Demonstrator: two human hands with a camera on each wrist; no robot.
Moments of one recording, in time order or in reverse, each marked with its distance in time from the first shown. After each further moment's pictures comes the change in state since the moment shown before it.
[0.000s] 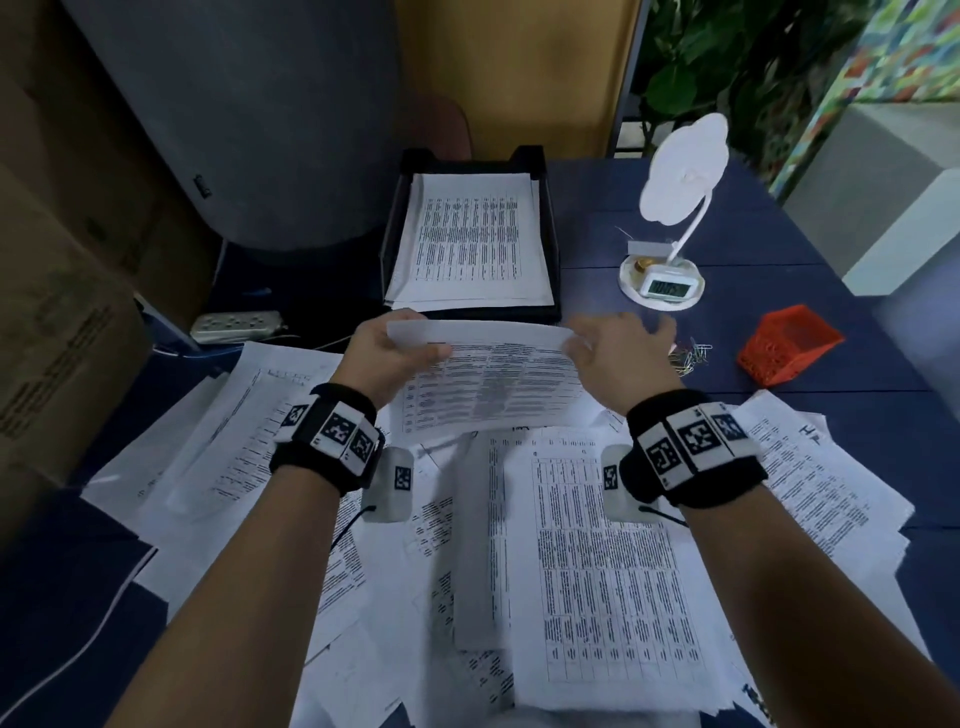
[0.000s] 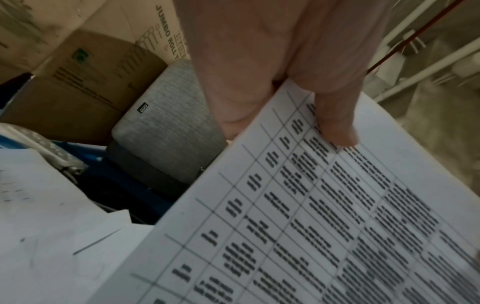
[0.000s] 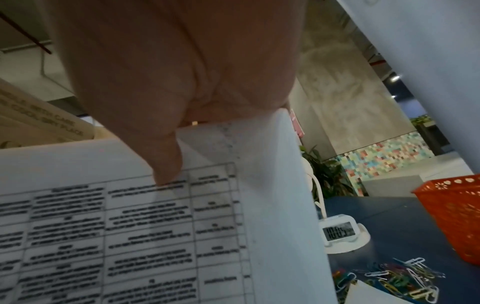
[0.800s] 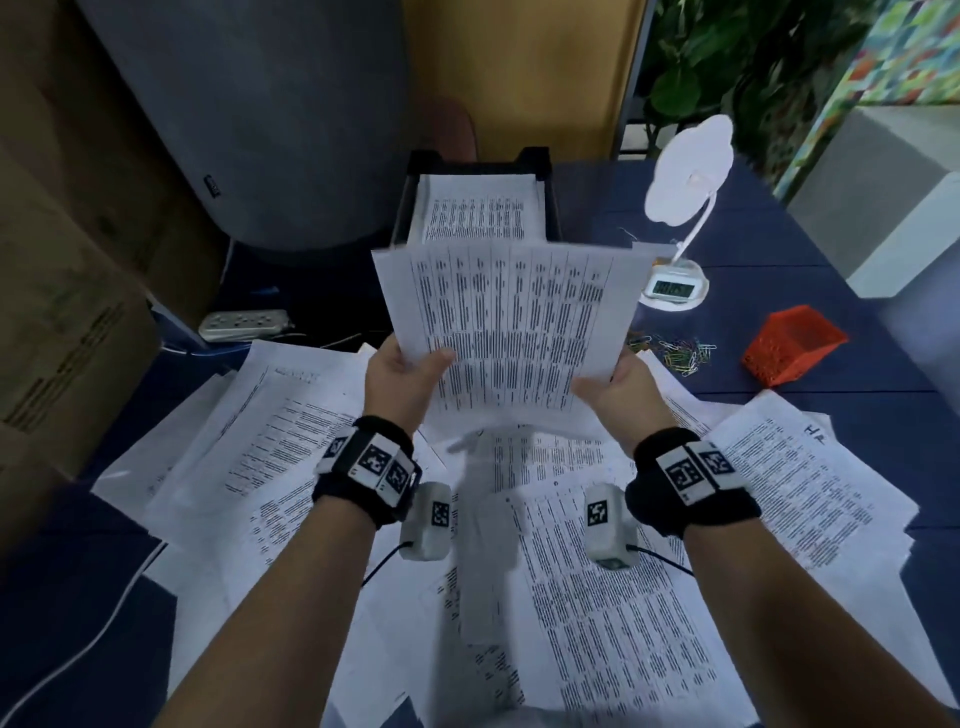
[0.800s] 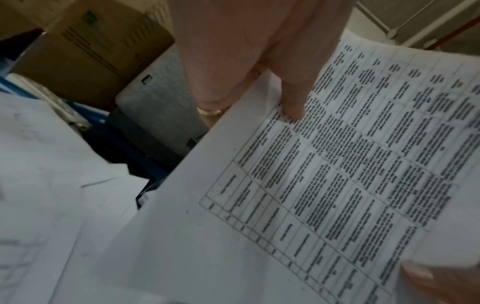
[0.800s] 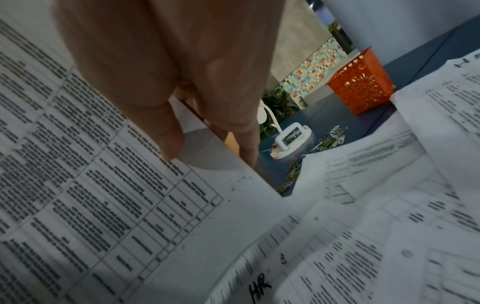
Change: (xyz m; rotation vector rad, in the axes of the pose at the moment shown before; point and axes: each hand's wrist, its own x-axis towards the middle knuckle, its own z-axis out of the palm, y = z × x) left_hand -0.018 -0.026 0.025 -0.159 0.285 -0.040; right_hand -0.020 0.012 0.040 1.064 -0.060 0.270
